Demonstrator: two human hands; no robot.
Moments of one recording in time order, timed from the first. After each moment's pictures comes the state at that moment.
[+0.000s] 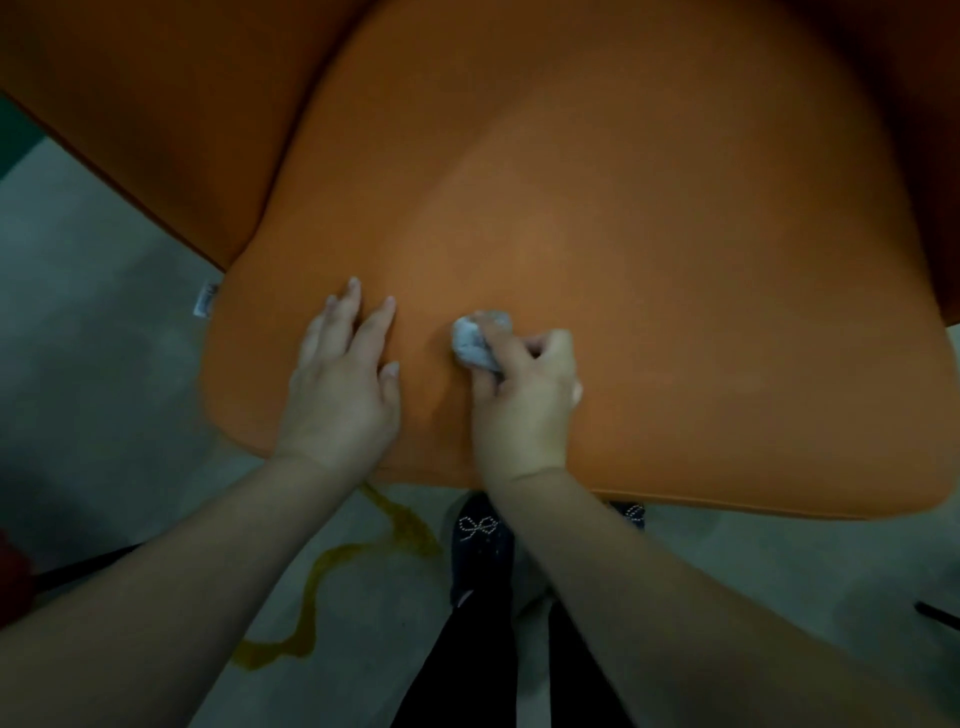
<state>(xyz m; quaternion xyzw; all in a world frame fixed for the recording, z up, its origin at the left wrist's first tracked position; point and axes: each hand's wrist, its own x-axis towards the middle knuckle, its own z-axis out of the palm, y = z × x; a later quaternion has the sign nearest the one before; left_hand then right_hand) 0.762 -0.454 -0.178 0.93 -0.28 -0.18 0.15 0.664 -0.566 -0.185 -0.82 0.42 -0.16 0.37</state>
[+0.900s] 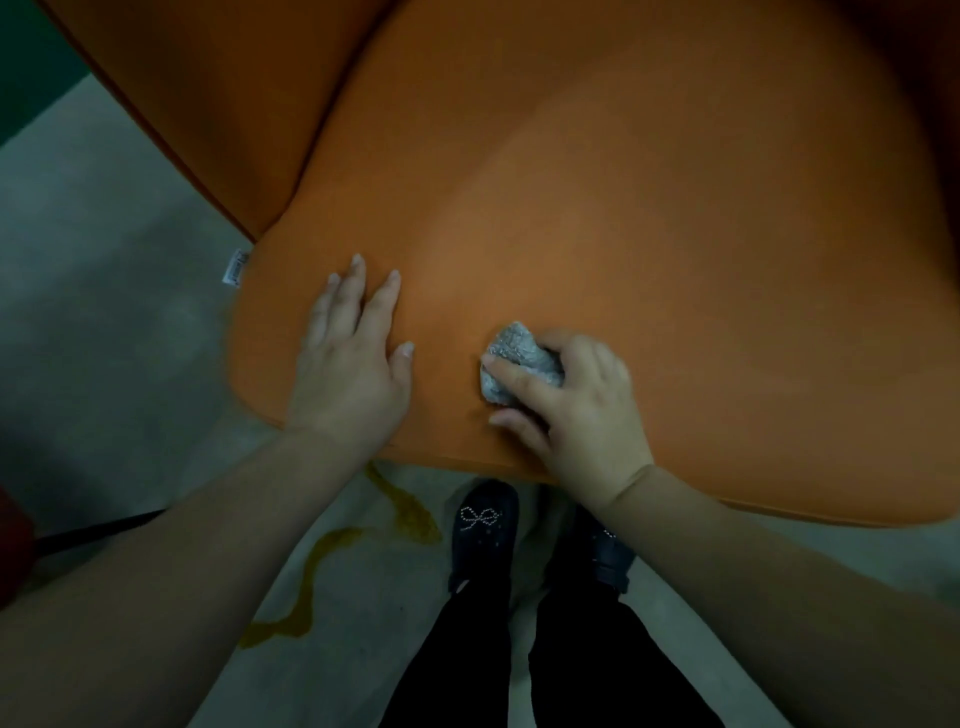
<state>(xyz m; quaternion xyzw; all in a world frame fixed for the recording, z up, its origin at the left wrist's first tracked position) 0.770 -0.438 -0.180 0.93 -0.25 -0.20 0.16 0.626 -0.601 -0.191 -0.97 0.12 -0.07 0.21</state>
